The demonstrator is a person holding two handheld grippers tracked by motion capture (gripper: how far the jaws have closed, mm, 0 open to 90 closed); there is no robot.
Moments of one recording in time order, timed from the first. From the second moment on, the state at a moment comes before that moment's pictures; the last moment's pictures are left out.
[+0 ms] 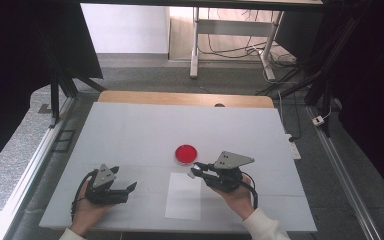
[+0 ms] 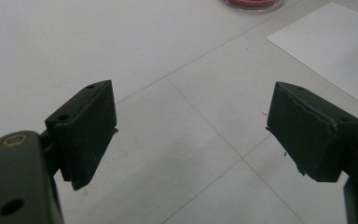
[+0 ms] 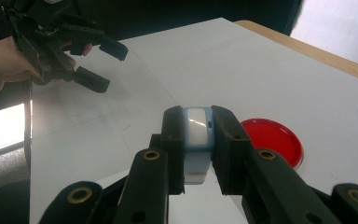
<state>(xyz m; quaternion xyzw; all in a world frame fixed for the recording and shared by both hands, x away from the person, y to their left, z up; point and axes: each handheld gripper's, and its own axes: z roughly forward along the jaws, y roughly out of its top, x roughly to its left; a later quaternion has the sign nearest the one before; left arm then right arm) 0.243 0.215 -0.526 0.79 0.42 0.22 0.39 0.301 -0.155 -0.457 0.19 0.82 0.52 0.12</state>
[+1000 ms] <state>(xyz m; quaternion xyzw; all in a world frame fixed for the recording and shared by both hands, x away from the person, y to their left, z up) 0.245 0.192 -0.518 0.79 0.39 0.24 0.40 0.302 -0.157 -0.460 0.20 0.82 0.53 0.12</state>
